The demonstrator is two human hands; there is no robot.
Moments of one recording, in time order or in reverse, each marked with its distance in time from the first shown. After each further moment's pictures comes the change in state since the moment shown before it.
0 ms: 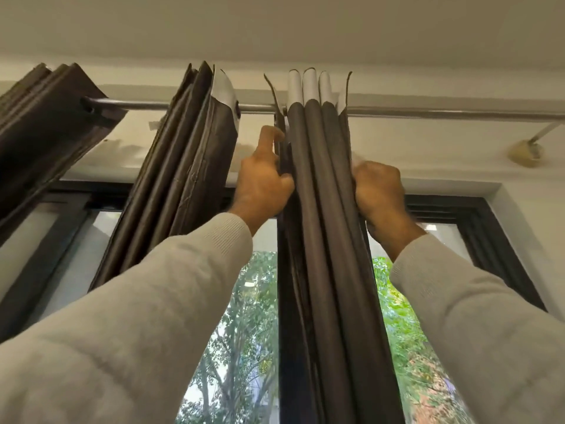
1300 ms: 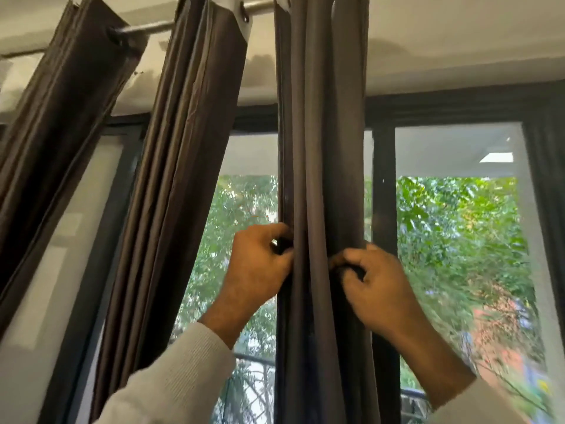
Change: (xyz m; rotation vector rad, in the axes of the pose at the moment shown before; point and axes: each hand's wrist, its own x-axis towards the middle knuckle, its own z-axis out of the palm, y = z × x) left_hand -0.259 0.016 -0.008 0.078 -0.194 -0.340; right_hand -0.246 0.095 -0.097 -0.182 -0.570 -0.068
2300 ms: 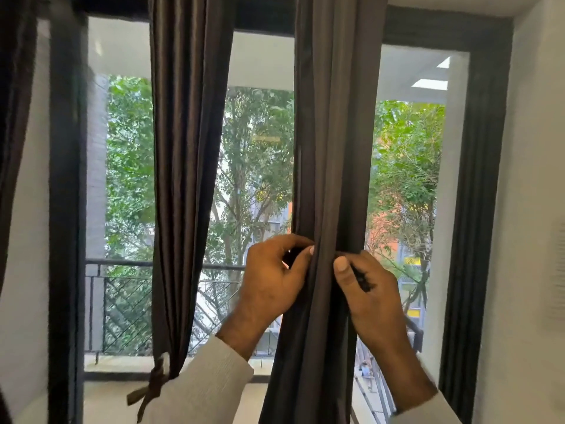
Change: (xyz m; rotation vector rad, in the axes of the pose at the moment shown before) left_hand -0.170 -0.010 -0.050 -0.297 -0.145 -0.124; right_hand -0.183 -0.122 0.051 0.122 0.186 0.388
